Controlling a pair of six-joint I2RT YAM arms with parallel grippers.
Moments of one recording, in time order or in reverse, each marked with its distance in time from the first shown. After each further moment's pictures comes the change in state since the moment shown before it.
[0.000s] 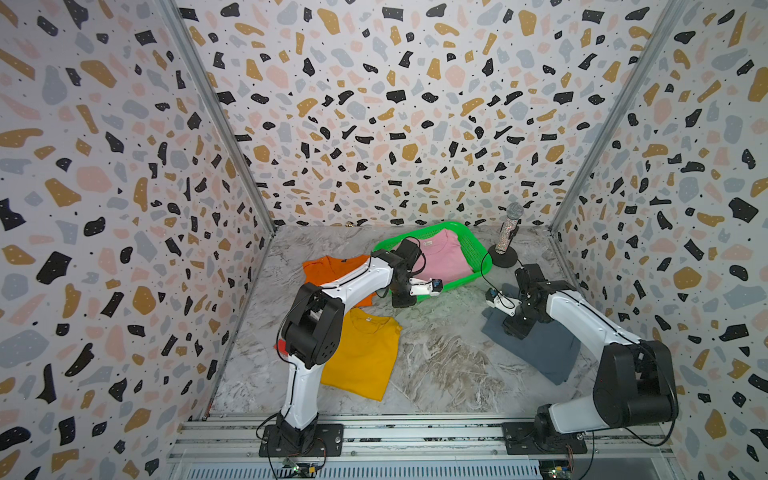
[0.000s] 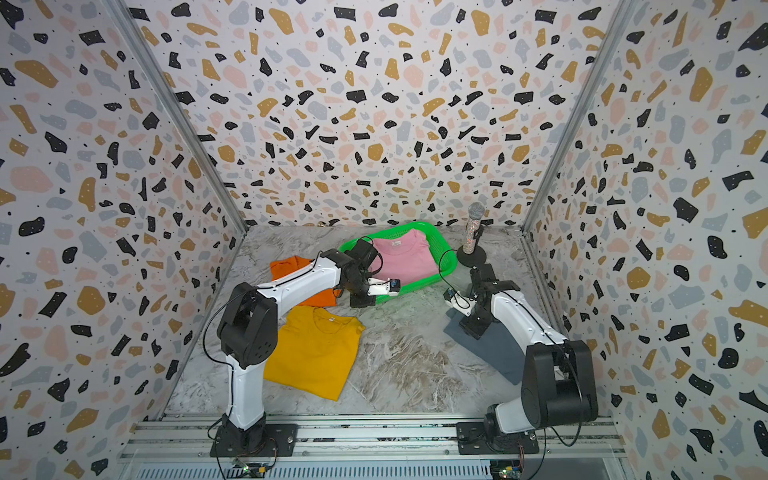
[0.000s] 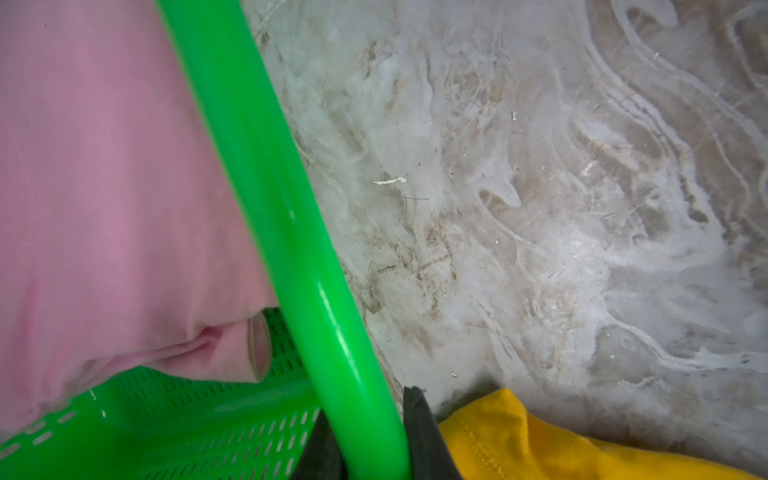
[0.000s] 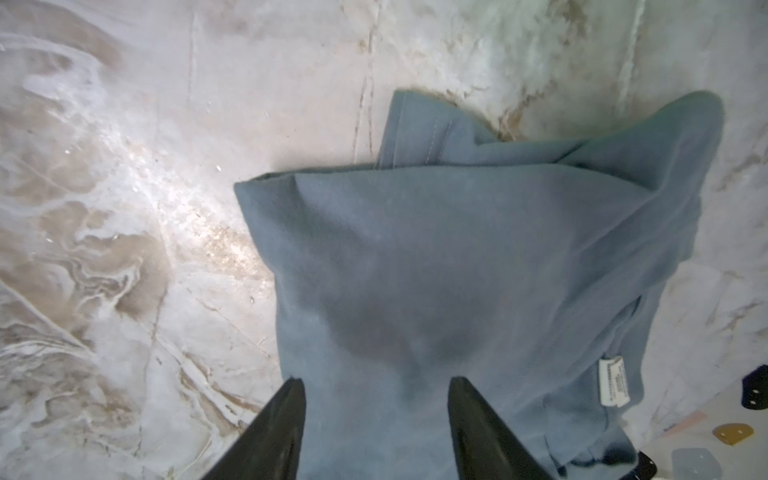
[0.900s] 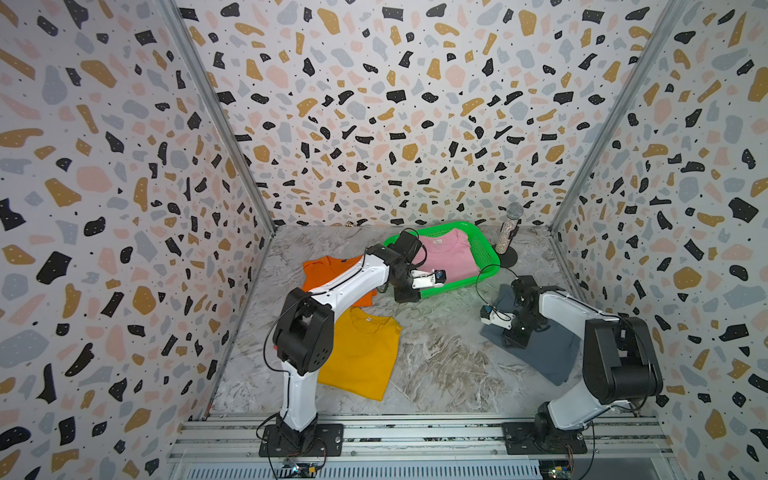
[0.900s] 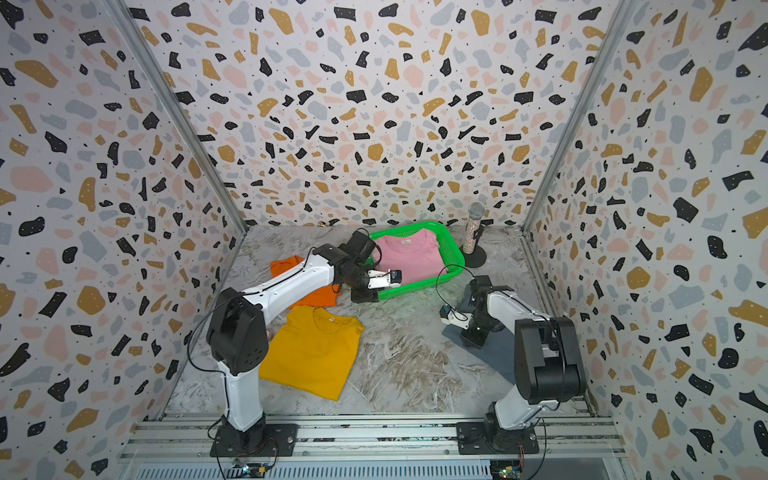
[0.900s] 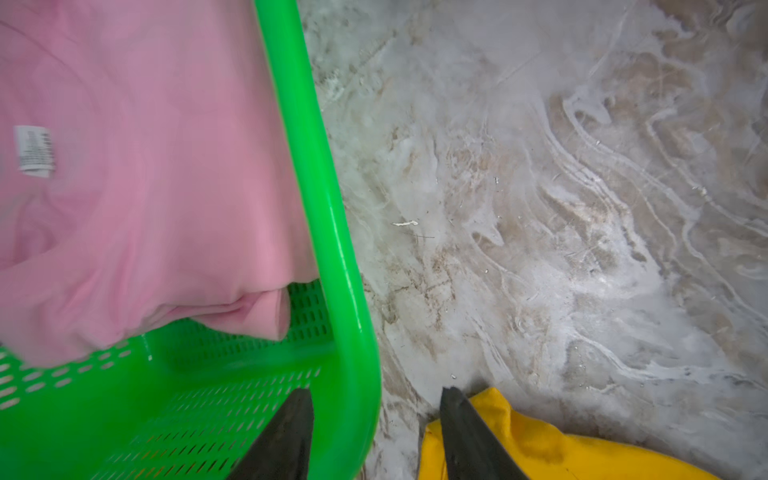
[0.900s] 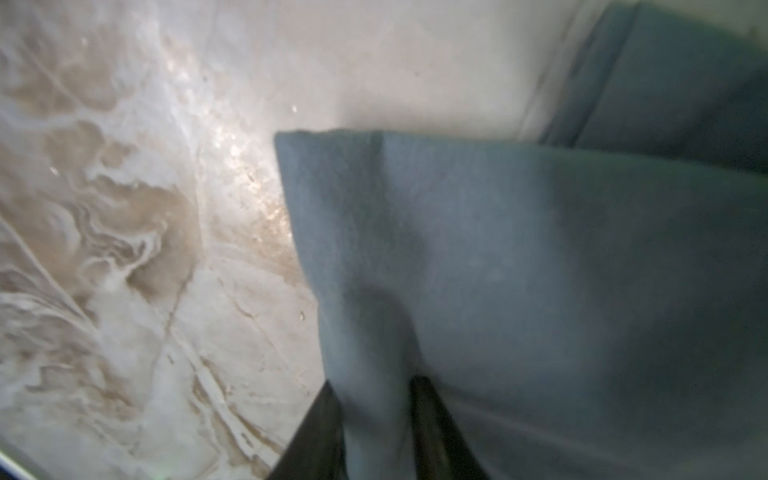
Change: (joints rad) left arm -0.005 -0.143 -0.010 0.013 0.035 -0.101; right arm -0.010 0.135 -0.081 0.026 -0.122 -0.184
